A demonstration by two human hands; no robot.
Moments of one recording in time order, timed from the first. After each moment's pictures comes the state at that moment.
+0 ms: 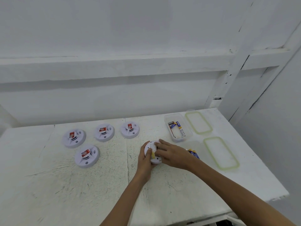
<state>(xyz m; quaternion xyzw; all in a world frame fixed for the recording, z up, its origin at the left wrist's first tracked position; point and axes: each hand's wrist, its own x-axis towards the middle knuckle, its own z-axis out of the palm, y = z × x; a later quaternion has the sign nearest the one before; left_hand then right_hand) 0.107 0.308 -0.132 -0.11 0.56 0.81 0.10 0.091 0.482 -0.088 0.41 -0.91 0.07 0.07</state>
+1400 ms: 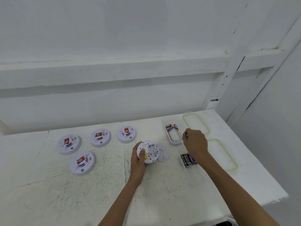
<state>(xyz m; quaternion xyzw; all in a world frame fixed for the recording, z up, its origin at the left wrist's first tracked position) 0.093 0.295 -0.138 -0.06 0.64 0.77 0.02 0.072 0.530 -0.044 -0.14 -0.98 0.13 0.11</state>
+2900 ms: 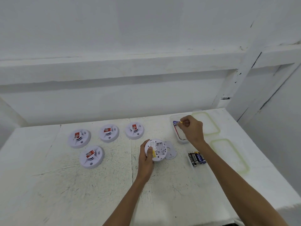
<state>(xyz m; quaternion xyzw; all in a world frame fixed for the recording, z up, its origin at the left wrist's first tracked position) 0.094 0.297 -0.147 -0.06 0.67 0.74 0.02 0.021 0.513 -0.051 -0.09 -0.87 0.46 0.18</state>
